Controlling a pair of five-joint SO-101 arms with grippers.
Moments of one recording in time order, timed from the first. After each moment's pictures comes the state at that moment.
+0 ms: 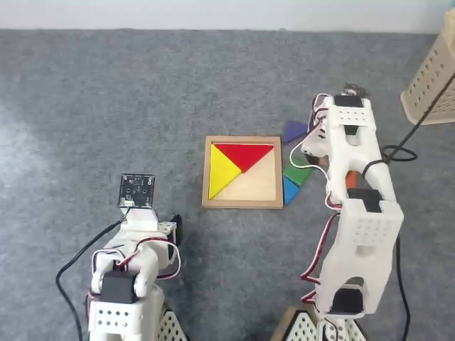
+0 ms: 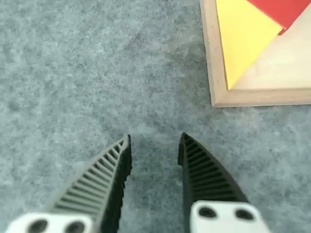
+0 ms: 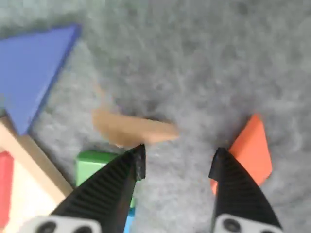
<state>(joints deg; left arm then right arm) -1.9 -103.4 96.7 72.9 8.0 -1.7 33.8 -13.1 78.3 -24.7</state>
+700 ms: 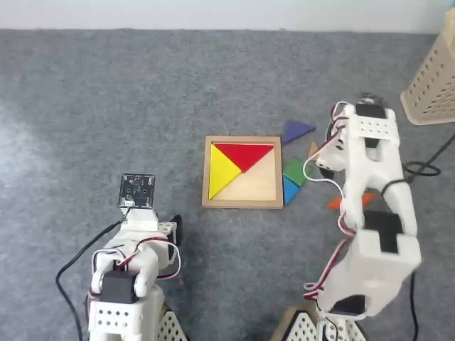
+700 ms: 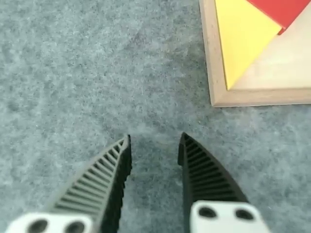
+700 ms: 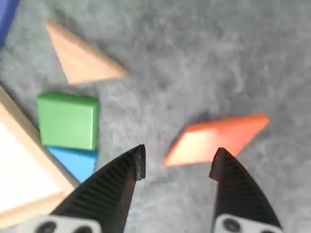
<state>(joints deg) -1.8 -103.4 96.7 72.9 8.0 2.9 12.8 5.8 80.6 -19.6</state>
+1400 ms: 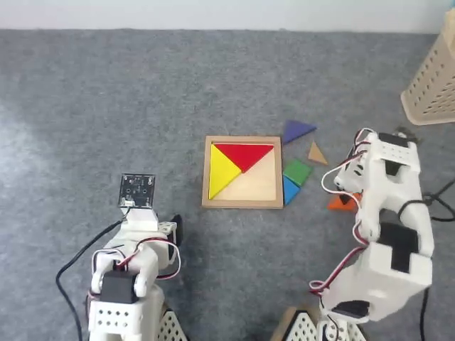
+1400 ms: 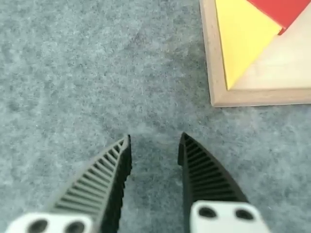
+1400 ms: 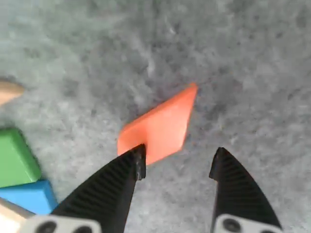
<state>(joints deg) -1.8 -103.4 96.7 72.9 8.0 11.3 11.1 21.5 70.3 -29.3</state>
